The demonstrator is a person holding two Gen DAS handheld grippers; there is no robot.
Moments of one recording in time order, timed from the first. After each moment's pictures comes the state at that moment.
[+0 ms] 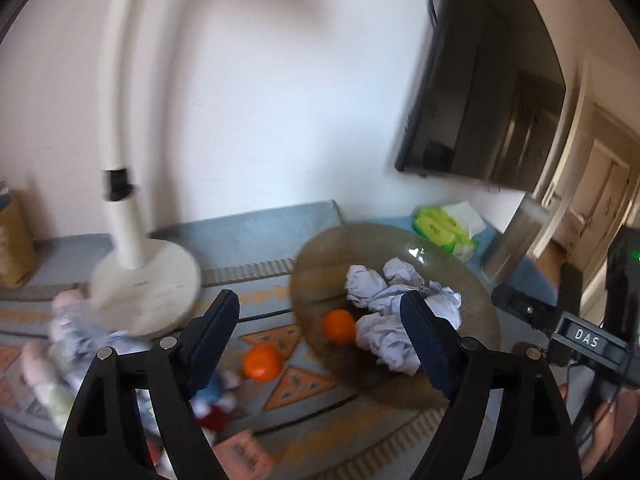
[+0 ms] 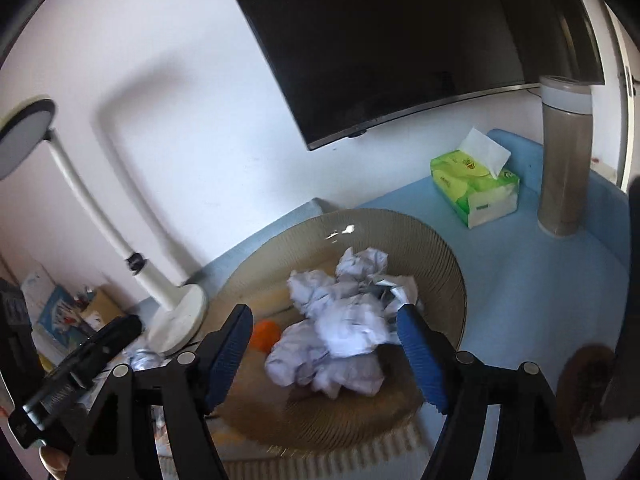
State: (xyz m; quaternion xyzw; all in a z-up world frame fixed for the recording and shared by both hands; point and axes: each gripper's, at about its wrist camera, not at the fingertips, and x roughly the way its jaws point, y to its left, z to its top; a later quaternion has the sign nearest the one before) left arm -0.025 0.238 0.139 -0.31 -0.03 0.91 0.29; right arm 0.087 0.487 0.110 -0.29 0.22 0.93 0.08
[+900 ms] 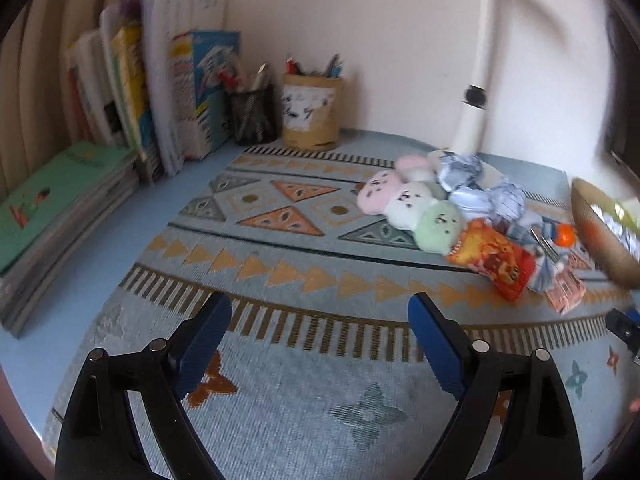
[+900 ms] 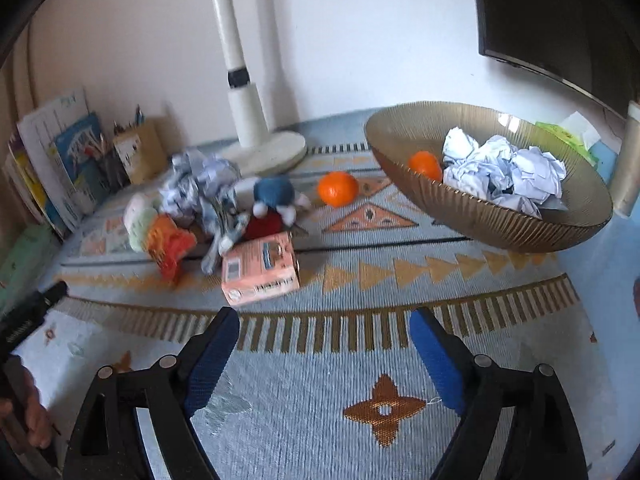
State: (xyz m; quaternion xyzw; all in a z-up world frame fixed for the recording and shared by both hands) left arm 0.060 -0.013 0.037 -0.34 -0.02 0.94 -0.04; right arm 0.102 0.280 0.016 -0.38 0.06 0.92 0.03
